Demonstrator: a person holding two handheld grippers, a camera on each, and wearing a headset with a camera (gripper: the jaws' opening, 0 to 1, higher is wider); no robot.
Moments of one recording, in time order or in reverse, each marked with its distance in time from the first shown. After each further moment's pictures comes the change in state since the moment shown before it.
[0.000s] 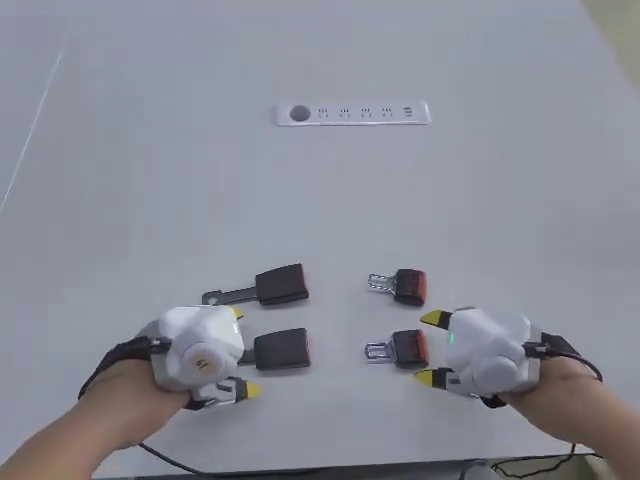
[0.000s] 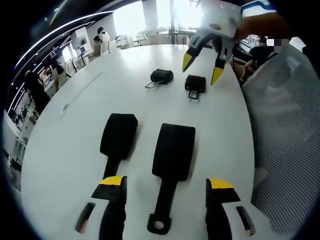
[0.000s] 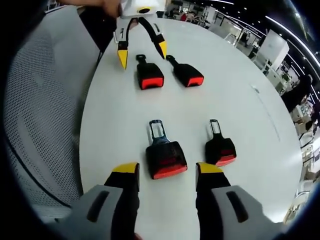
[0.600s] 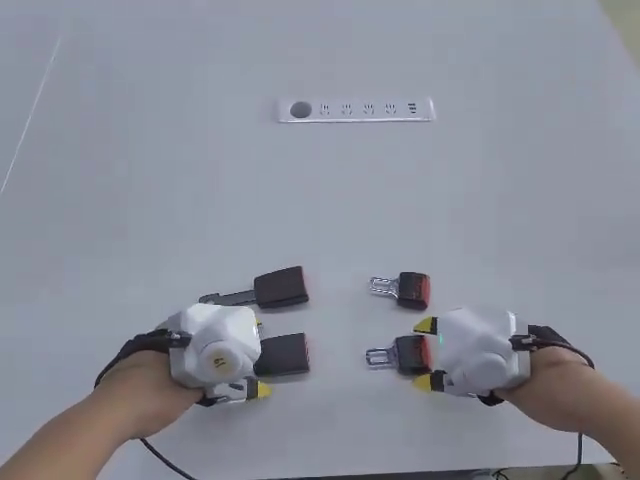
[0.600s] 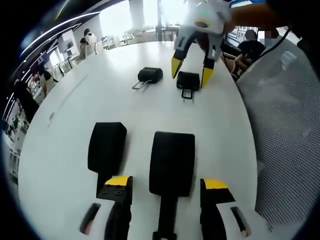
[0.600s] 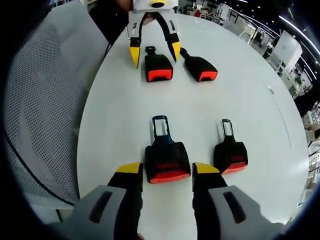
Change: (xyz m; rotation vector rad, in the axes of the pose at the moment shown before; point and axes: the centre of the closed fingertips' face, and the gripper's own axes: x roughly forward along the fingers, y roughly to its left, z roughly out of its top) left arm 0.022 -0.002 0.011 0.062 0.013 -0.084; right arm 0.017 0.002 -0.004 -0.045 0.028 0.103
